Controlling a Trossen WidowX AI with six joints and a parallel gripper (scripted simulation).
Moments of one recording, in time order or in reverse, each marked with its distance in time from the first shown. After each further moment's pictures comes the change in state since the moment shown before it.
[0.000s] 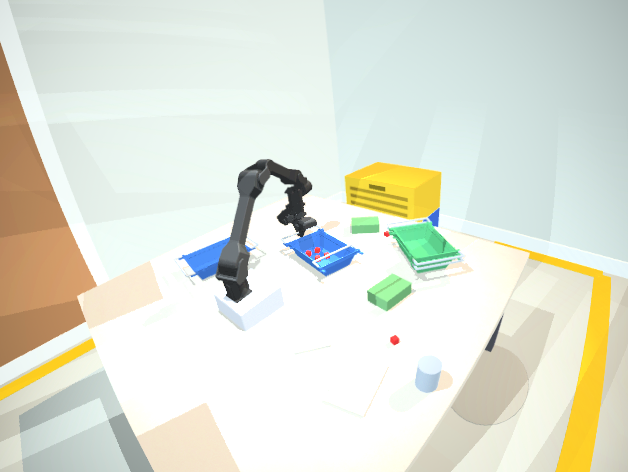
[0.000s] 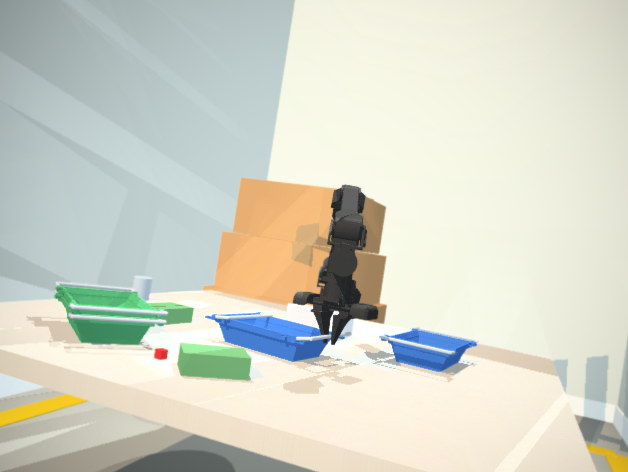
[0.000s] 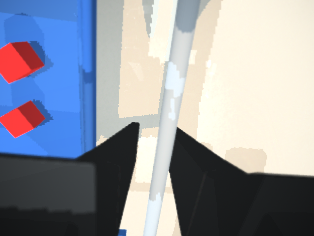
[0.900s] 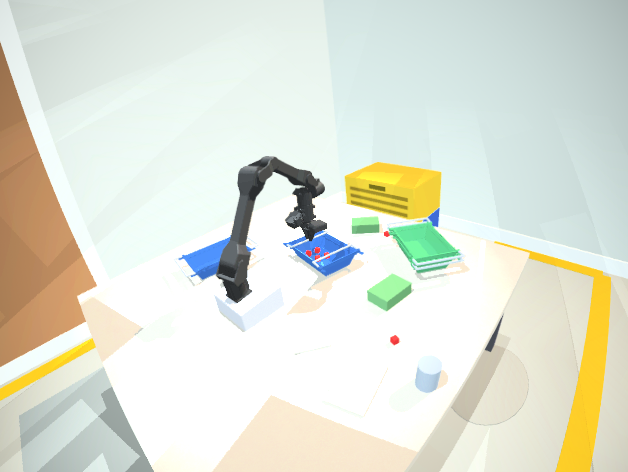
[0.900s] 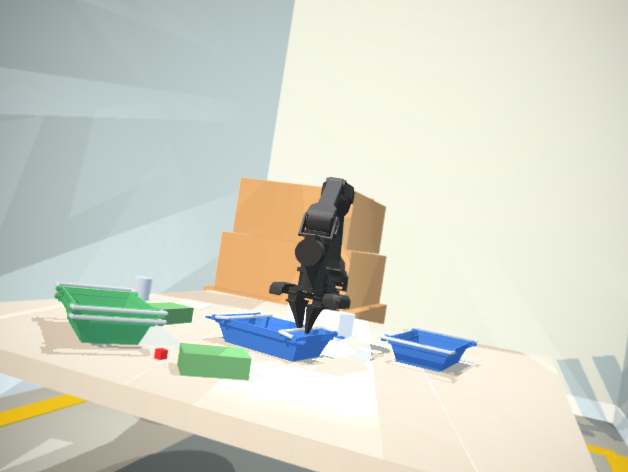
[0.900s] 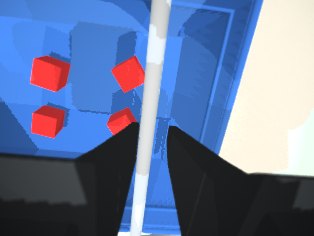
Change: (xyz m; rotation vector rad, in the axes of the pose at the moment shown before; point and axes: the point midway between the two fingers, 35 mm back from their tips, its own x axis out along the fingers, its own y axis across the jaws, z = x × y) arm -0.009 0.071 0.000 0.008 -0.008 0.016
